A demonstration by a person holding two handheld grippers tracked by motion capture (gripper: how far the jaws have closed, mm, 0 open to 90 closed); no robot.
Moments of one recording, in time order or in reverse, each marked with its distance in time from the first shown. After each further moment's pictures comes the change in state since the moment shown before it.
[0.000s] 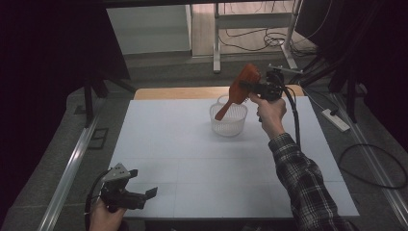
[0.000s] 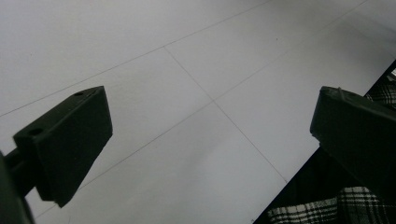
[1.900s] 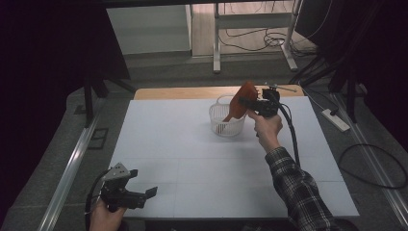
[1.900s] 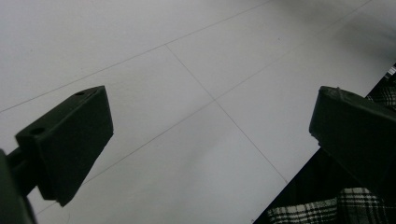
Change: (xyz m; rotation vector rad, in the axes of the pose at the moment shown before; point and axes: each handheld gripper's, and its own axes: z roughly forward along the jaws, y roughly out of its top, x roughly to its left) left arm 0.001 0.000 0.001 0.008 0.002 -0.016; right arm -0.019 -0.051 0.010 0.028 -0.072 0.016
